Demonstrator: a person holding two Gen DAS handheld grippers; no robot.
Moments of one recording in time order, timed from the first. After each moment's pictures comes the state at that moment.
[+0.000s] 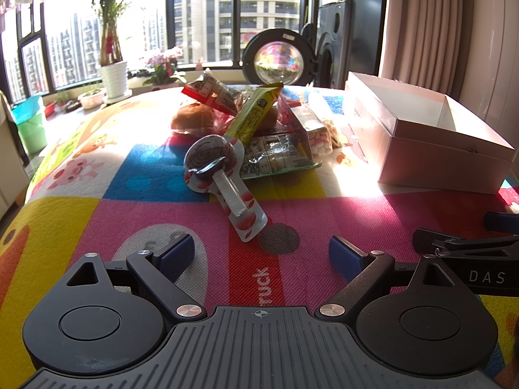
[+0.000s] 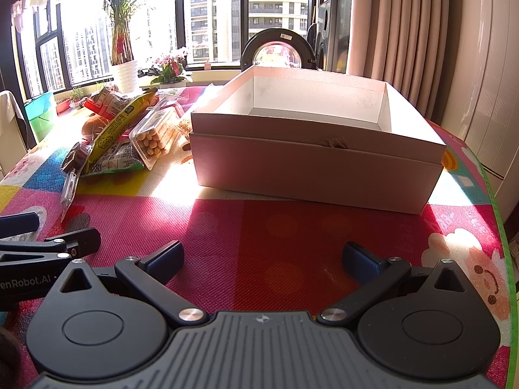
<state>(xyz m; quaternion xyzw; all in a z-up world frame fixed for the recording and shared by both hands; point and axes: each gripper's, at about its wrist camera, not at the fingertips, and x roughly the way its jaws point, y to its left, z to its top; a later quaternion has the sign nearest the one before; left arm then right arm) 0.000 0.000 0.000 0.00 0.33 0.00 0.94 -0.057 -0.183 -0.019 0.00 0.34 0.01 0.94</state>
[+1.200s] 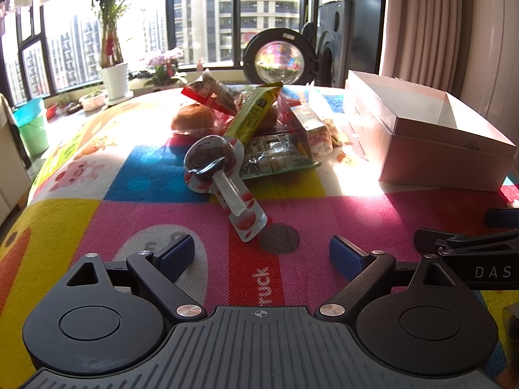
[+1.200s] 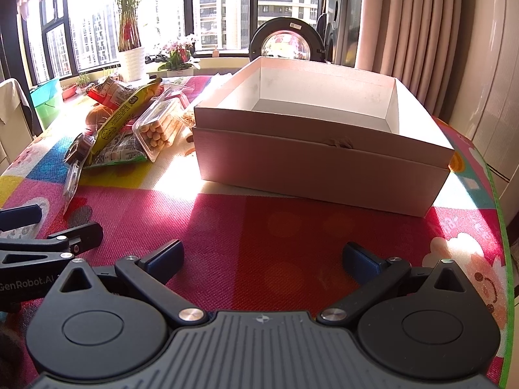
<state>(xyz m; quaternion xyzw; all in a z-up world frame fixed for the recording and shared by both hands) -0.005 0.000 0.002 0.00 0.33 0.00 0.94 -0.051 -0.185 -0.014 -0.02 0.36 0.03 0.93</state>
